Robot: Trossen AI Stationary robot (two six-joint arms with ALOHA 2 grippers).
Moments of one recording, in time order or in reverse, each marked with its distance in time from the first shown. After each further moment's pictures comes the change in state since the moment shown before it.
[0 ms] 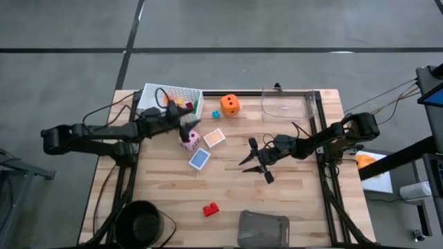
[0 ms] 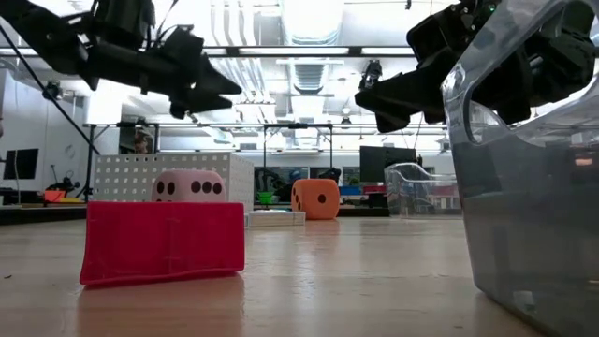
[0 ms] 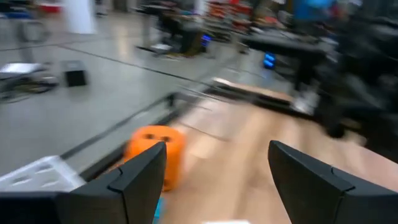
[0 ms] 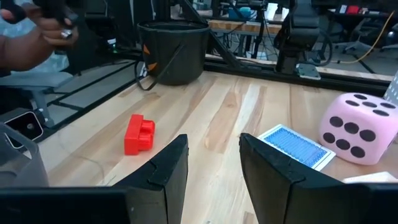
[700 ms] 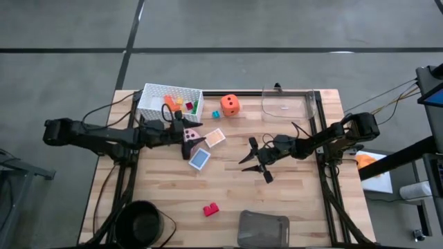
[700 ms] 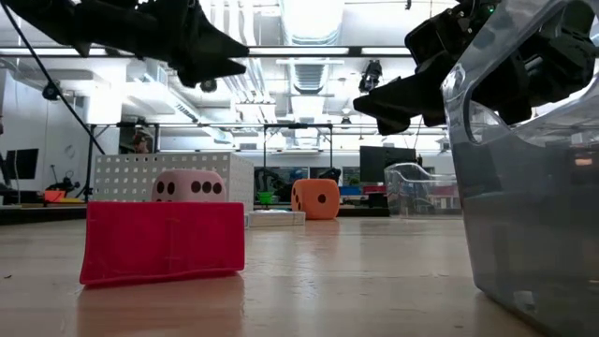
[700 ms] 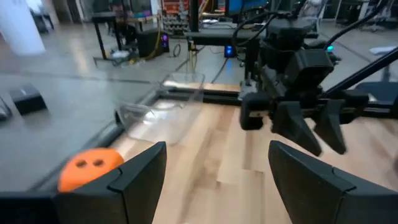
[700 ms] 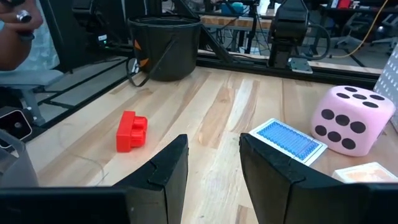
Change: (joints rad) left arm -0.296 0.001 0.112 -0.122 -0.137 0.100; right arm 0.000 0.000 0.000 -0.012 0.034 0.005
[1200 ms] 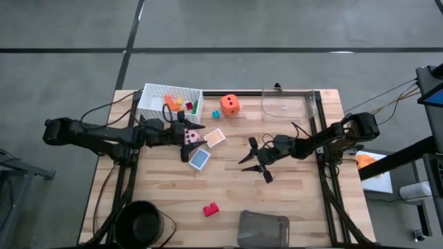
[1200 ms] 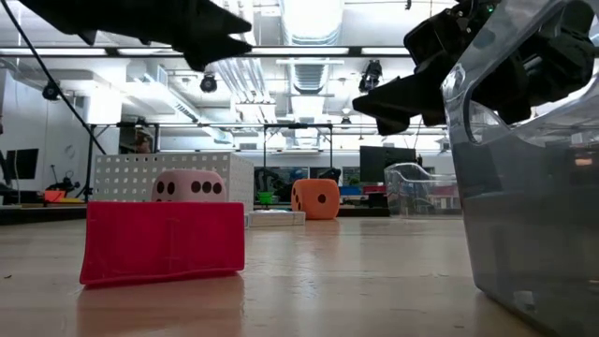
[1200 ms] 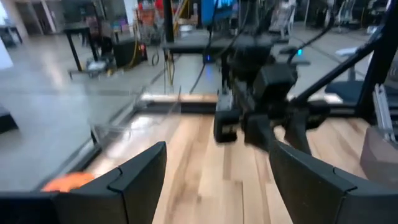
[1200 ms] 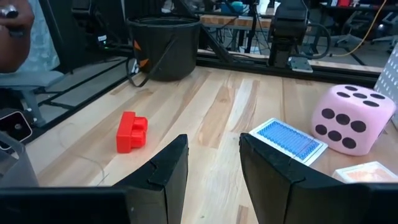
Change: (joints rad) left arm -0.018 0.000 0.058 -0.040 0.086 0.033; right arm 0.000 0.000 0.005 -0.005 0.000 0.005
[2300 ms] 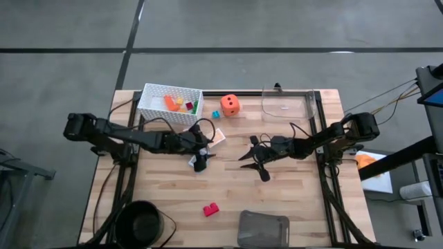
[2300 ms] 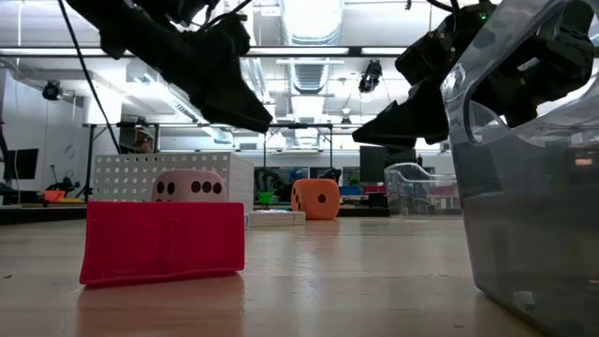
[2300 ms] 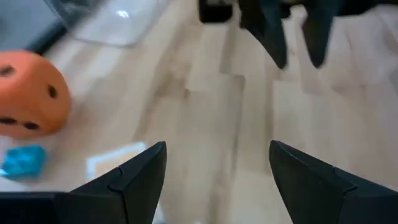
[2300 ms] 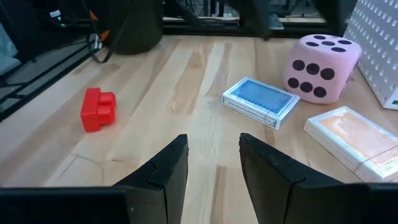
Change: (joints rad) left arm -0.066 0.352 0.164 -0.286 -0.074 -0.159; right arm 0.001 0.000 0.005 -0.127 0.132 0.058
